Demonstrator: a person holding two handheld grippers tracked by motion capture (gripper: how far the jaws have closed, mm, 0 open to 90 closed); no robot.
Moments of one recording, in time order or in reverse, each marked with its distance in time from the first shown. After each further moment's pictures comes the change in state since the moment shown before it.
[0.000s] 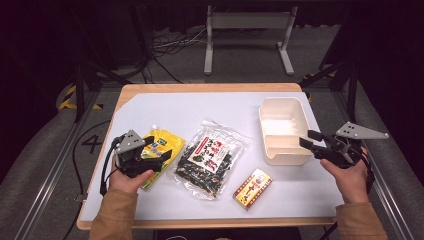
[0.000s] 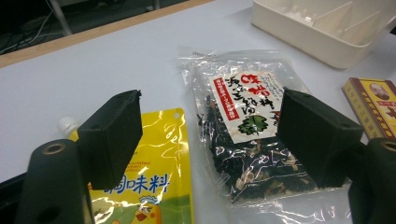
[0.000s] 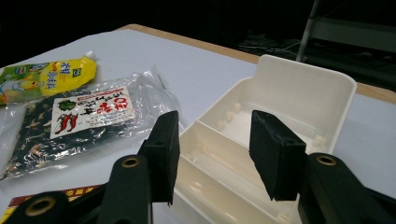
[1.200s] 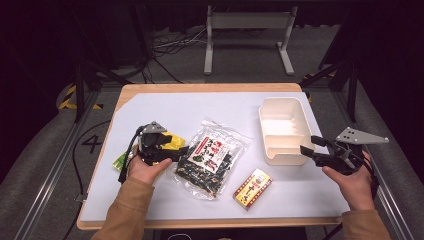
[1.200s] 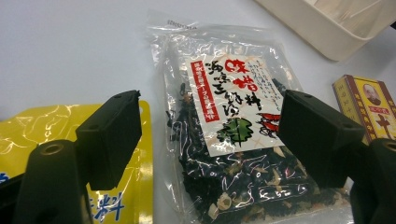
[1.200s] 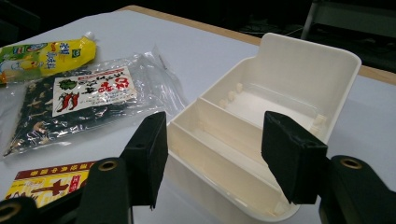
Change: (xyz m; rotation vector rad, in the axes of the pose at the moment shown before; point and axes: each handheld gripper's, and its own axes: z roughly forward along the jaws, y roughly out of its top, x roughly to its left) left arm 0.001 0.019 0.057 0.175 -0.106 -0.131; right arm 0.004 -0.010 -0.006 0.058 0.001 -0.005
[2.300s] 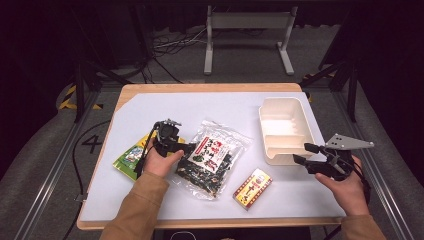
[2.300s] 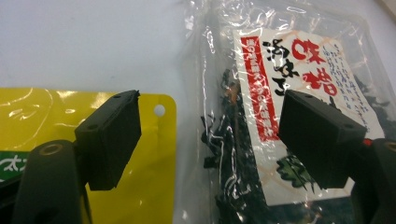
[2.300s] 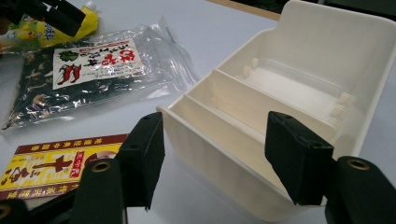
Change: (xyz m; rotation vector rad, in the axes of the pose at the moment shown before) left arm 0.023 0.009 0.069 0.152 0.069 -0.105; right arm 0.012 -0.014 0.015 0.079 0.015 -0.015
